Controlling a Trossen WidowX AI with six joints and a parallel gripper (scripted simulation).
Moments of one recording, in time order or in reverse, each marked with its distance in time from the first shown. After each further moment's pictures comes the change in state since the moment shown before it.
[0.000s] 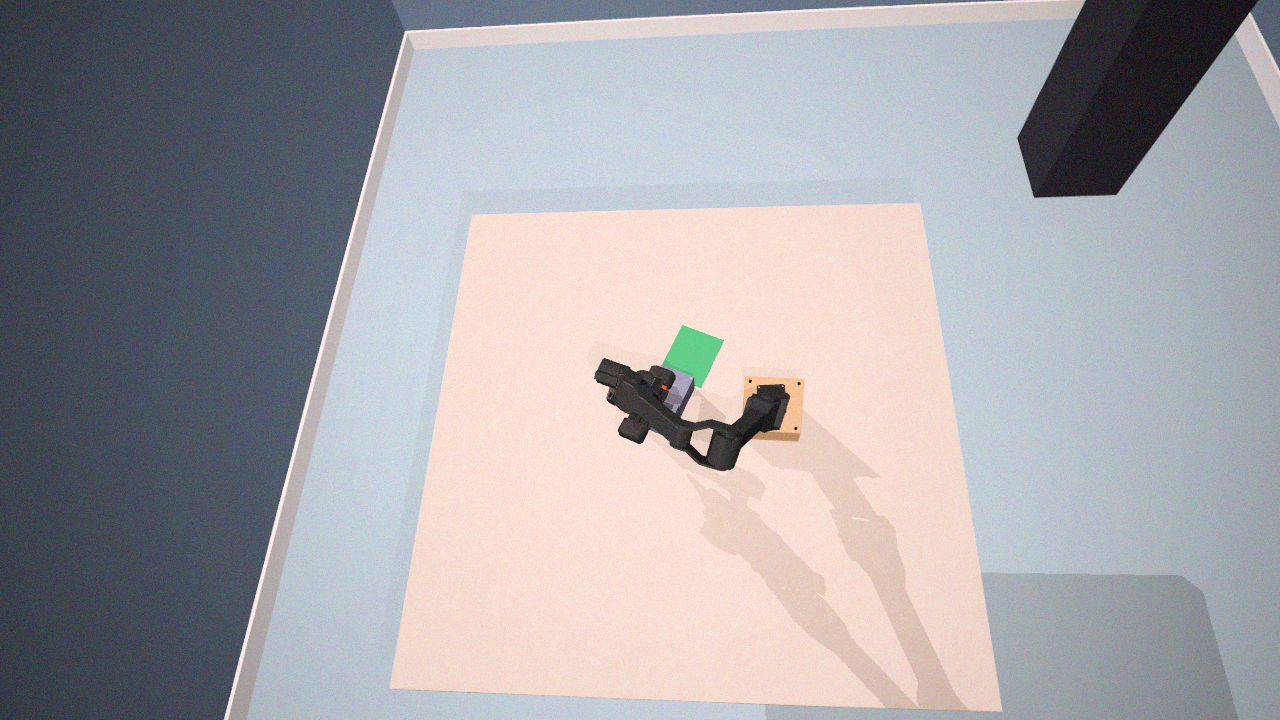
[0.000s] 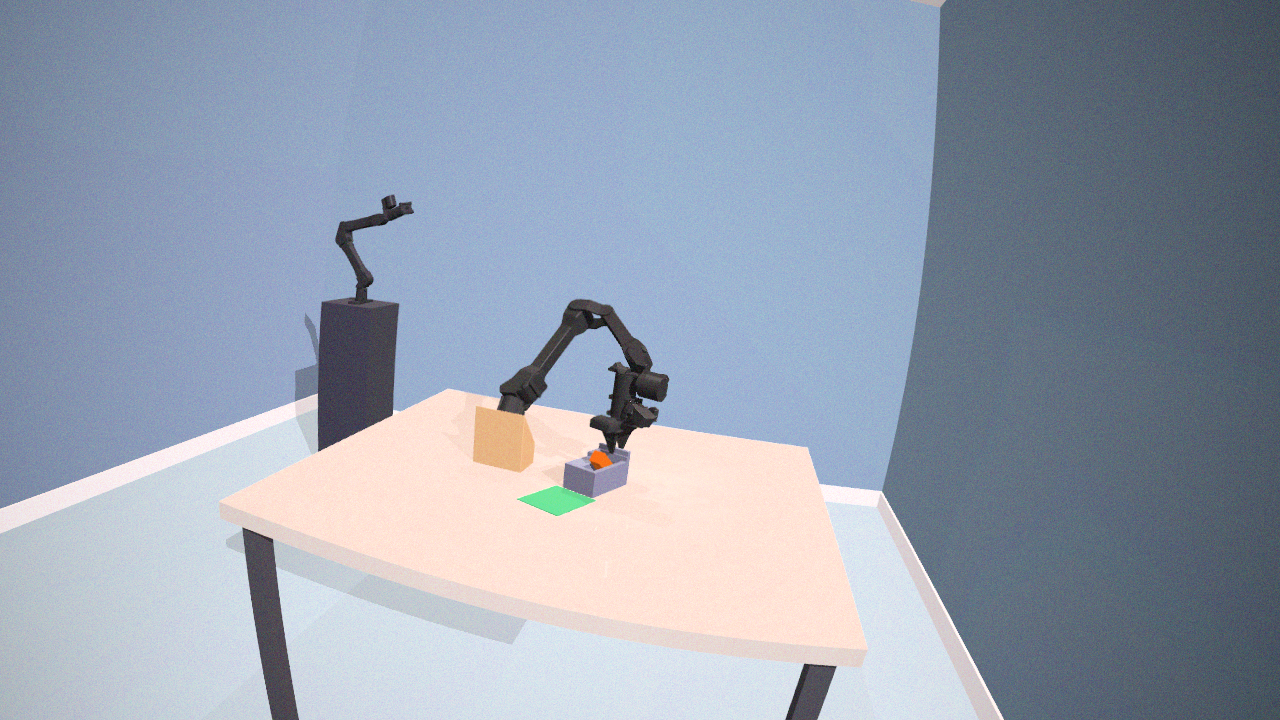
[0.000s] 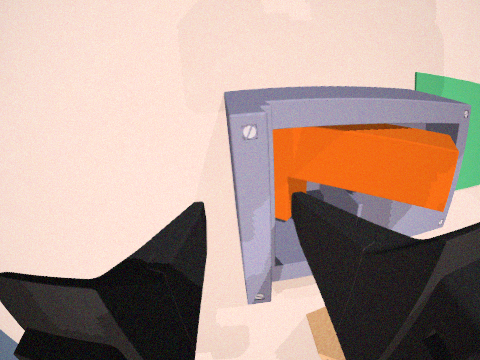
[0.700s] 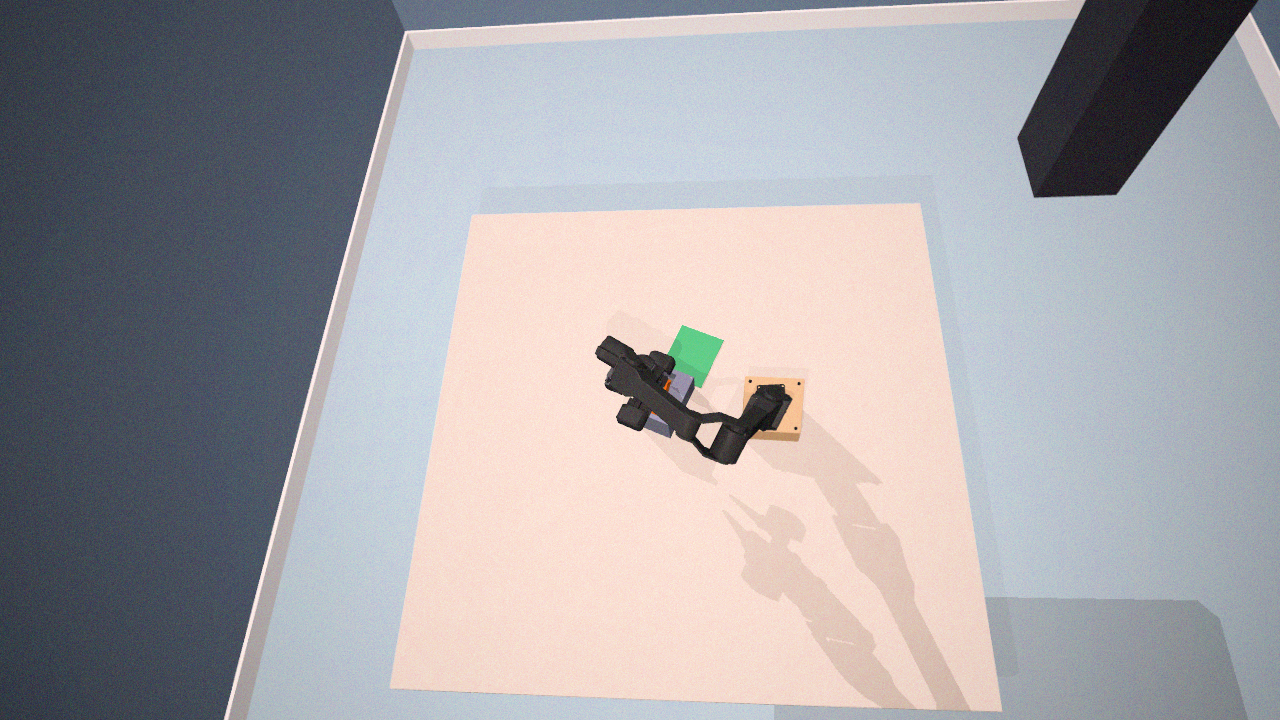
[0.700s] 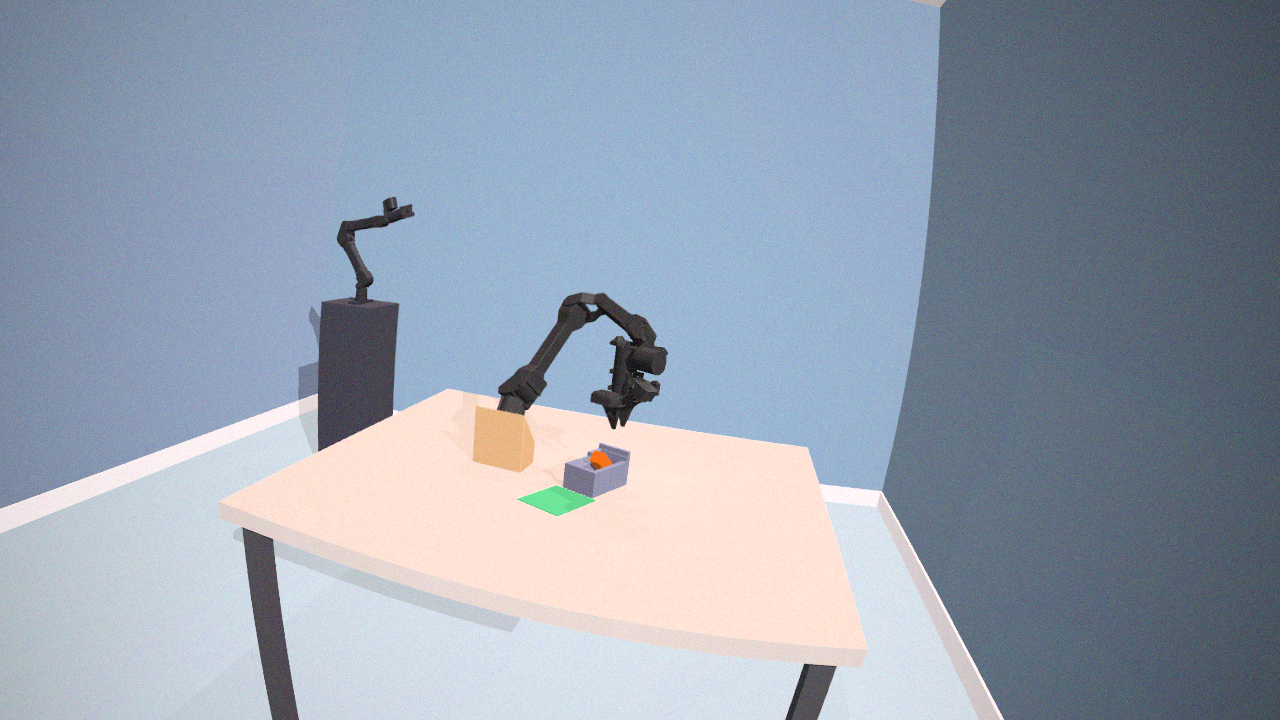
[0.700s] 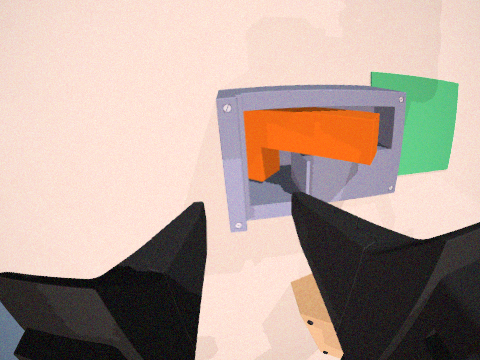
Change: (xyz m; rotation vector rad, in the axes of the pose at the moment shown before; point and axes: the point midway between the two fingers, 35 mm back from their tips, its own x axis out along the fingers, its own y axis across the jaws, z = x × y) arm -0.064 -0.007 -0.001 -0.004 -0.018 0.006
